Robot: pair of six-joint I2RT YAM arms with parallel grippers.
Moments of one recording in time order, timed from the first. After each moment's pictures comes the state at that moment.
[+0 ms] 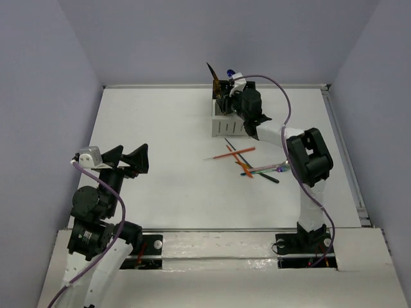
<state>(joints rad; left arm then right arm) -0.34 0.25 0.68 -0.25 -0.18 -0.40 0.44 2.07 1.44 0.55 -0.15 0.06</state>
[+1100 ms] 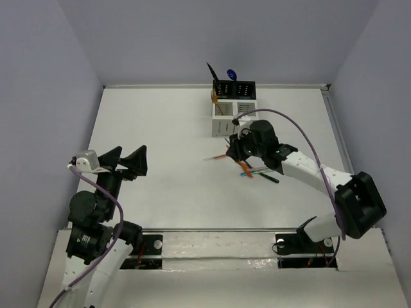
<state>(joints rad) -0.35 0.22 0.68 -0.25 -0.17 -0.40 0.53 1.40 0.88 0.02 -0.26 0.12</state>
